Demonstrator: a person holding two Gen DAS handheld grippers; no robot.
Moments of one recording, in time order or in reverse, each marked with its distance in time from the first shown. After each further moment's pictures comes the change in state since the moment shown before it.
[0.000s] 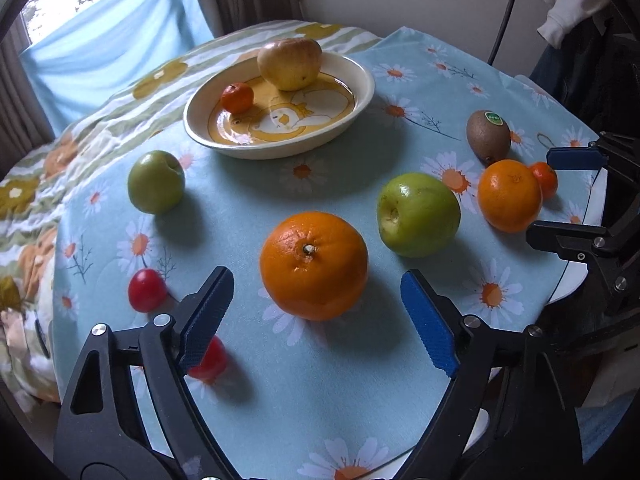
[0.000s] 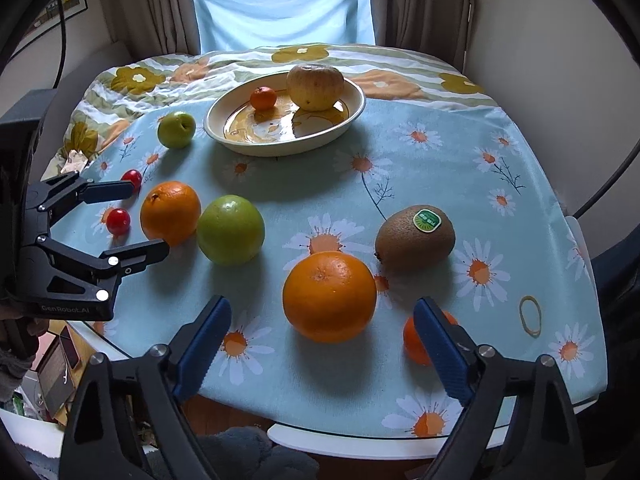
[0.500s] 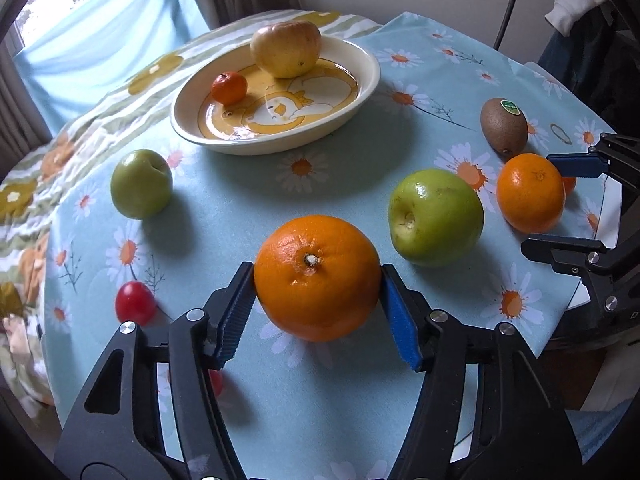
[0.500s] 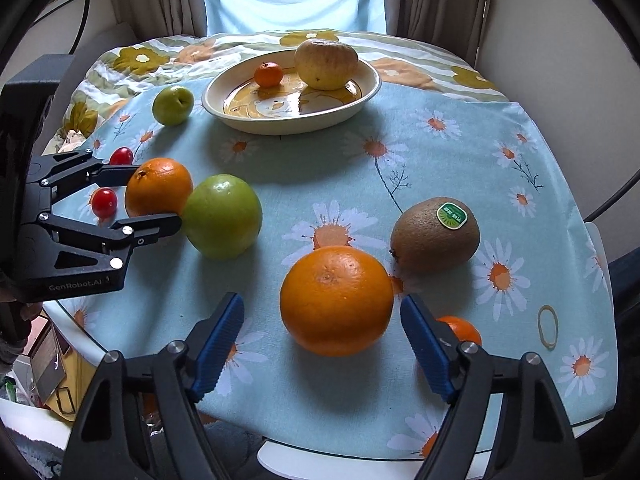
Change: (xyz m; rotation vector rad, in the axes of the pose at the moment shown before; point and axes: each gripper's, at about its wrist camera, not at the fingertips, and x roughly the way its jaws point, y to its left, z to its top) left arm 0.017 0.001 0.008 0.008 0.030 0.006; right arm 0.024 0.004 0.000 -0.038 0.043 0.001
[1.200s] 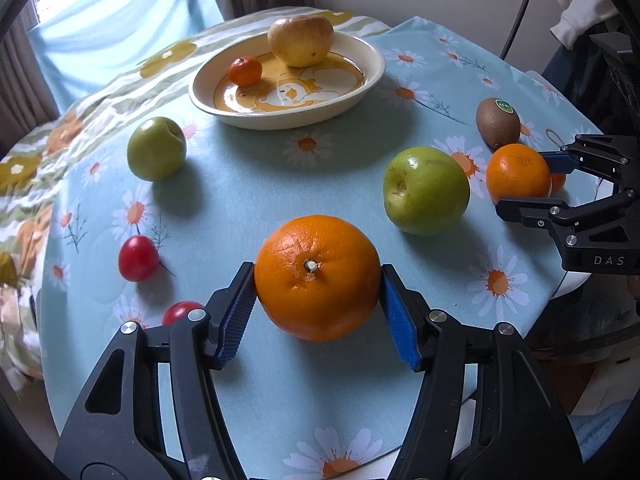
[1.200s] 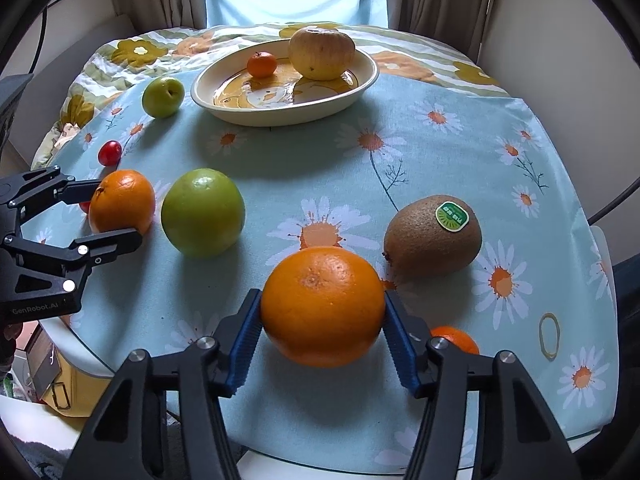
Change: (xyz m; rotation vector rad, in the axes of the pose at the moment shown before) left arm -0.017 0.000 -0.021 -0.081 -0.002 0.003; right arm 0.012 -0.007 0.003 -0.015 0.024 -0.005
